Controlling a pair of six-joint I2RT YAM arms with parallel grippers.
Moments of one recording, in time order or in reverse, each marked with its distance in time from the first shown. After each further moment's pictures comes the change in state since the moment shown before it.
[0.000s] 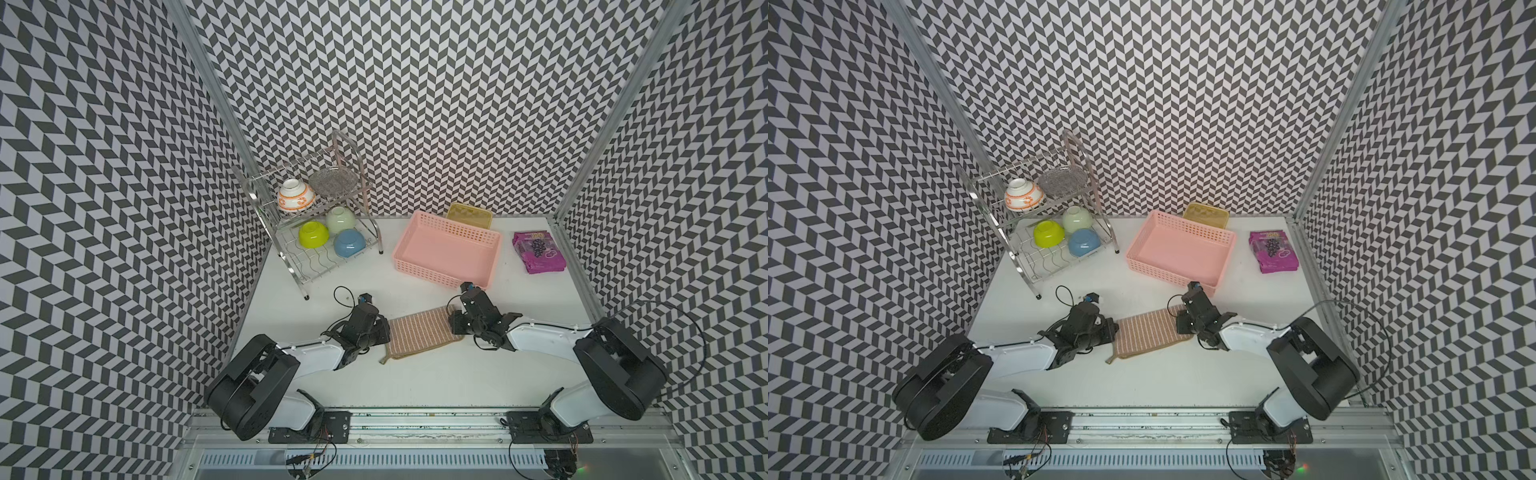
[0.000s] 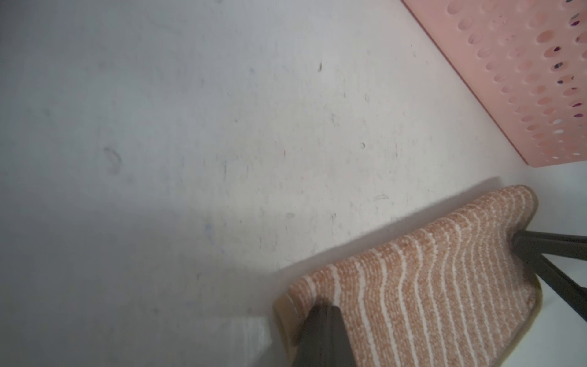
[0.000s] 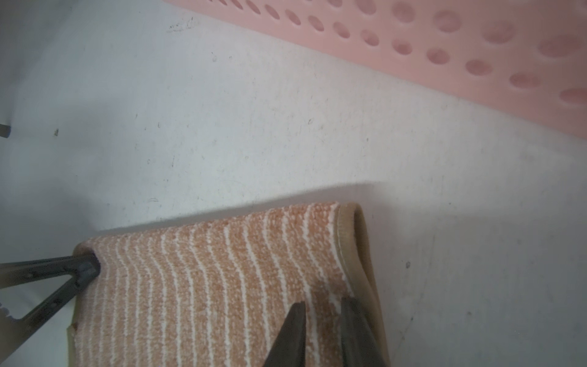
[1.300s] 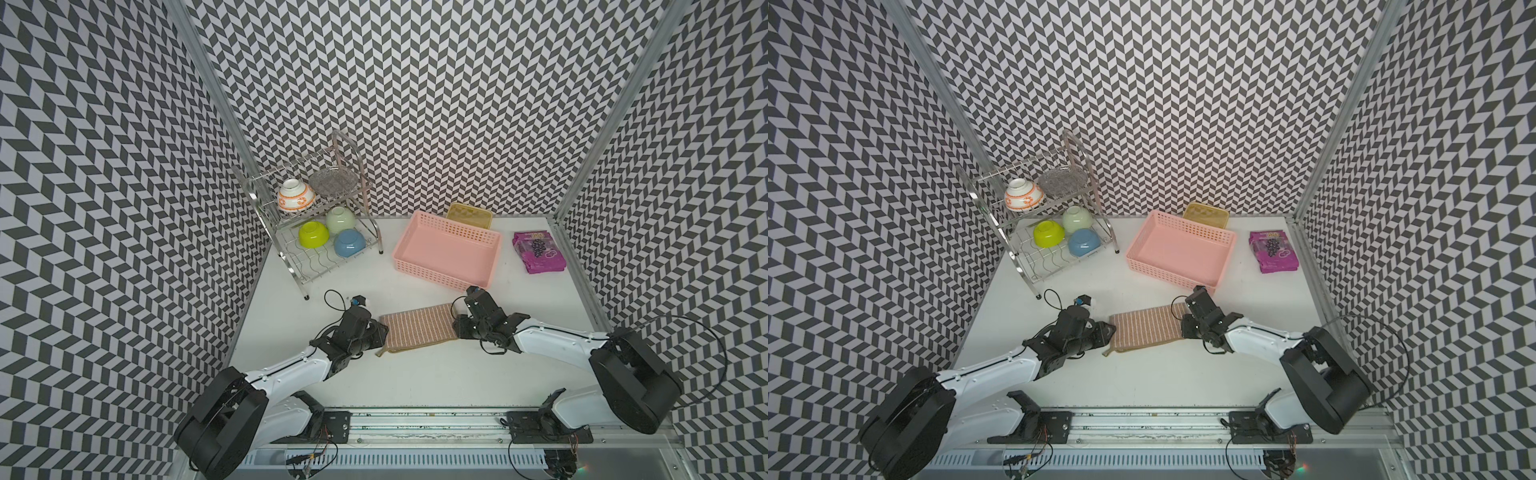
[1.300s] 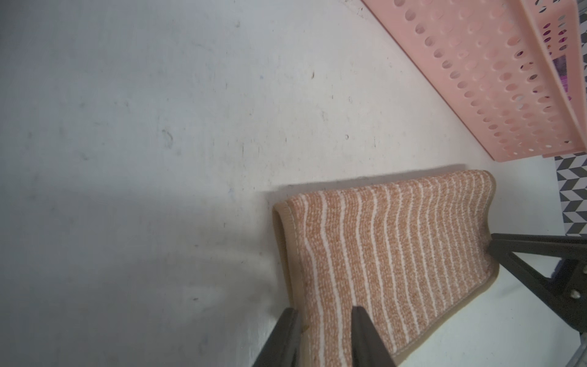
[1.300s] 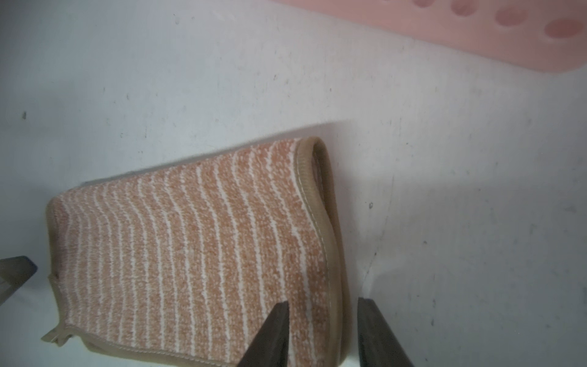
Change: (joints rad) left arm -0.020 -0.244 -0.055 -0.166 0.010 -0.034; right arm -0.008 -0.084 -0.012 -0.165 -0.011 0.041
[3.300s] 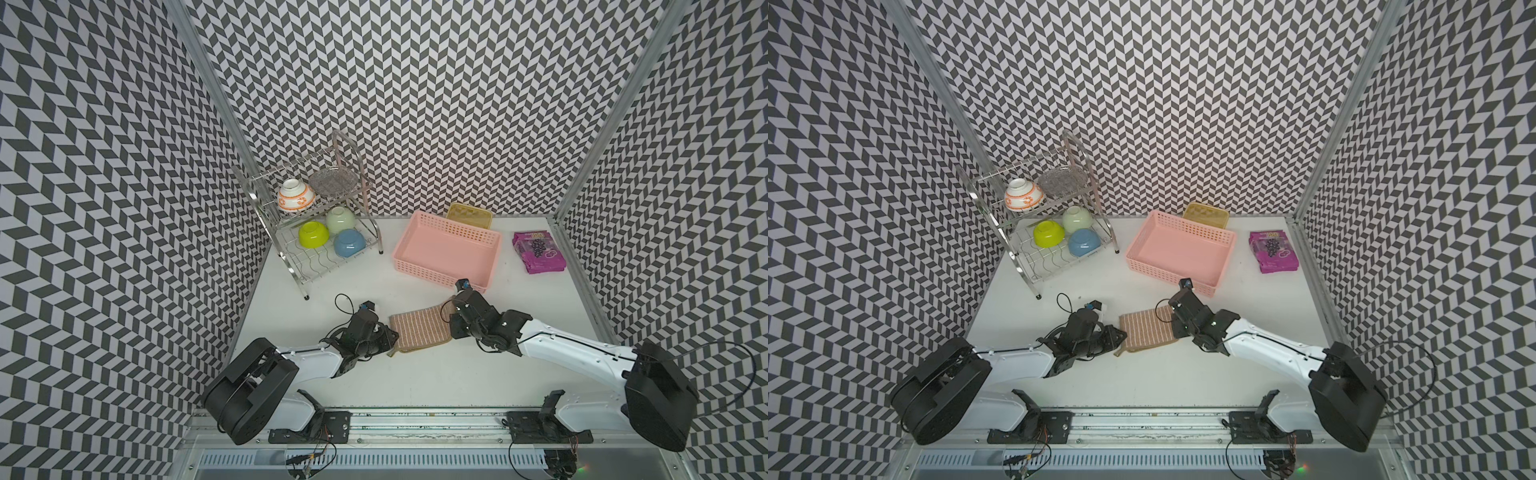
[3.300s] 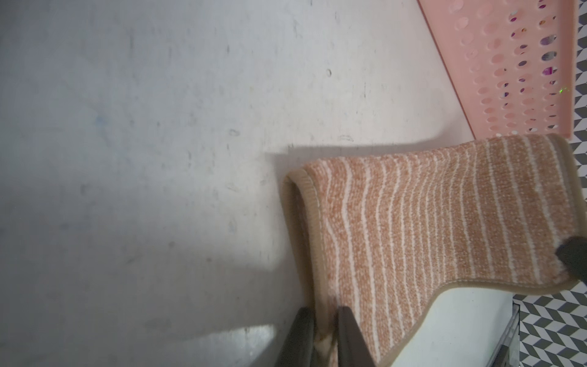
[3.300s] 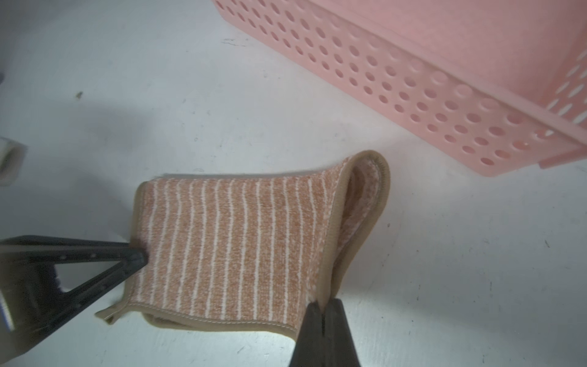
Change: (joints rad) left arm -0.035 0.215 -0.025 0.264 0.155 -0.142; right arm 0.210 -0.112 0.180 -0.237 0.242 -0.102
